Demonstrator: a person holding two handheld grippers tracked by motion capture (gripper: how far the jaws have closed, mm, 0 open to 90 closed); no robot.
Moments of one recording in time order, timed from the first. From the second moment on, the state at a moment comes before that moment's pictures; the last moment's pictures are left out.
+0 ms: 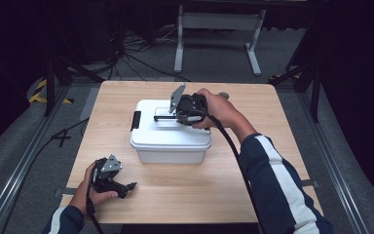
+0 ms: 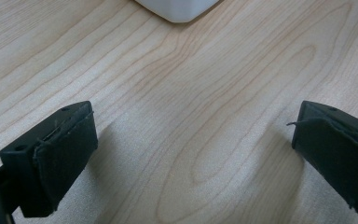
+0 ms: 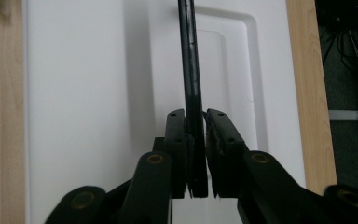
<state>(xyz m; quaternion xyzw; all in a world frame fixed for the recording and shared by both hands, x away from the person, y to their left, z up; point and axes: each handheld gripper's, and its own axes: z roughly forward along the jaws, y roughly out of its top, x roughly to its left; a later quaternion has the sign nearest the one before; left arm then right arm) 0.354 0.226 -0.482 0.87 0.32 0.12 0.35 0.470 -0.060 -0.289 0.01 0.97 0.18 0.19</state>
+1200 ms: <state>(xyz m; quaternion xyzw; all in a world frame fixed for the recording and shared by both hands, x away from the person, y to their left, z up) 0.354 0.226 -0.482 0.87 0.32 0.12 0.35 0.465 -0.064 -0.277 -0.01 0.96 0.20 0.21</state>
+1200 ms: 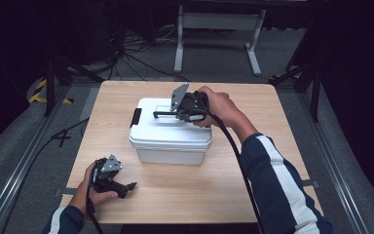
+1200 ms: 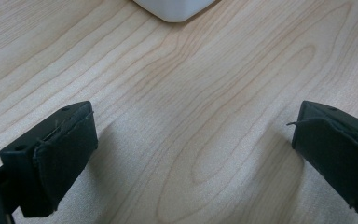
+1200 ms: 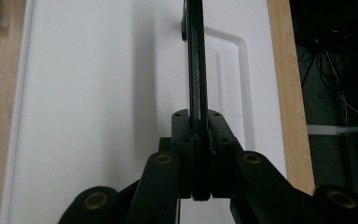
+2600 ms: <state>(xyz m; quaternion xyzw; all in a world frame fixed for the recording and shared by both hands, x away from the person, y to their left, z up) 0.354 0.226 -0.482 0.87 0.32 0.12 0.35 0.446 -0.120 -0.242 -0.01 0.94 0.24 0.24</state>
